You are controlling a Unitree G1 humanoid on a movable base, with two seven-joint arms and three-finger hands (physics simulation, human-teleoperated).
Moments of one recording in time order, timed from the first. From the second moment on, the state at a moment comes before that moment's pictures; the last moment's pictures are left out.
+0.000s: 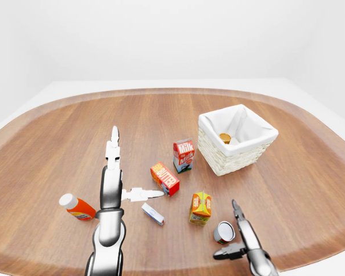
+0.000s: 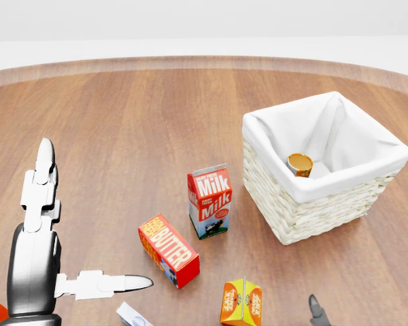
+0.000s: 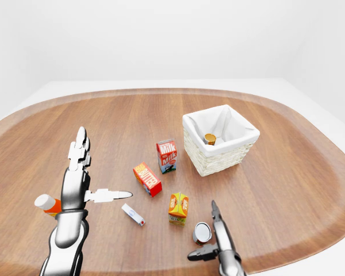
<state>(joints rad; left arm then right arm) 0.16 0.01 -0.04 -0.40 0.34 -0.09 0.09 0.32 -0.06 -0.07 0.29 -0.42 -0.09 0.02</state>
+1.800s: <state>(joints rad) 0.16 0.01 -0.04 -0.40 0.33 -0.09 0.09 0.41 0.04 -0.18 -0.52 -0.14 -0.09 0.36</state>
